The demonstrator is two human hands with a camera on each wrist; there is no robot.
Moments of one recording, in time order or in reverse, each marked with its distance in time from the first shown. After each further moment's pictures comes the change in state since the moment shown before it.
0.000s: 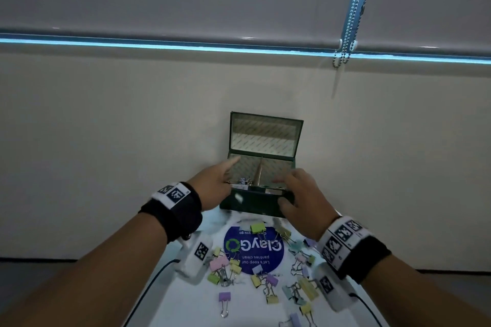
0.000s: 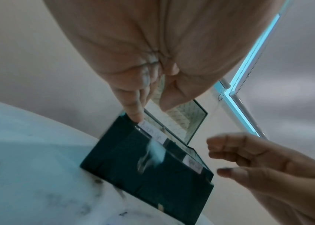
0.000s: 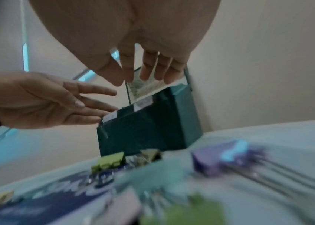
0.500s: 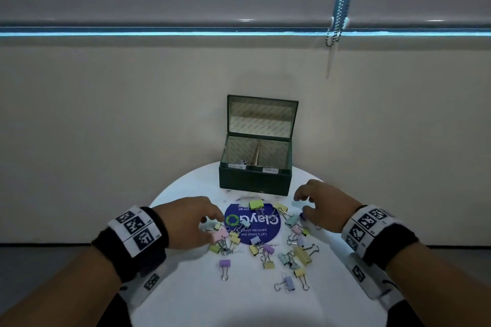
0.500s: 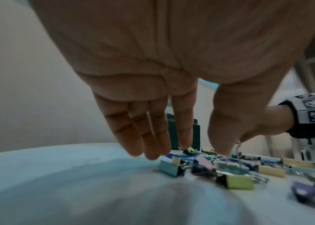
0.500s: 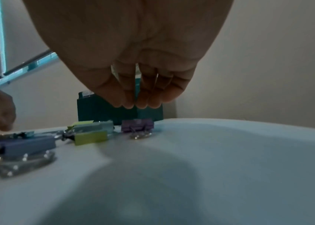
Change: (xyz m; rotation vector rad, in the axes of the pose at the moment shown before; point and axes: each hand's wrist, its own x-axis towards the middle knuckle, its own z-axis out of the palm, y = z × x) left_hand -0.097 -0.021 0.019 0.640 -0.227 0.011; right_hand -0.042 0.041 -0.022 -0.257 -0.380 0.151
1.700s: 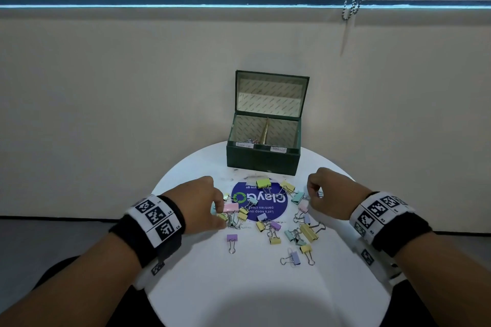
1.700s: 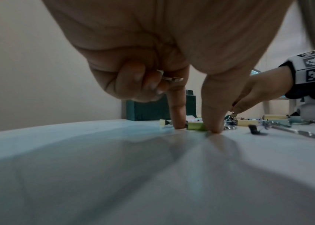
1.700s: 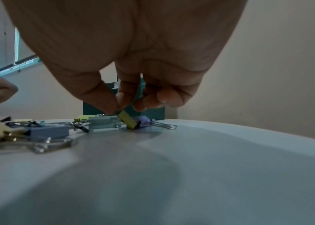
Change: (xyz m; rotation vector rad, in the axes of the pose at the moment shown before) left_hand -0.015 0.021 0.012 0.078 0.030 -0.189; right_hand -0.010 -0.007 0.015 -0.061 -0.012 0.016
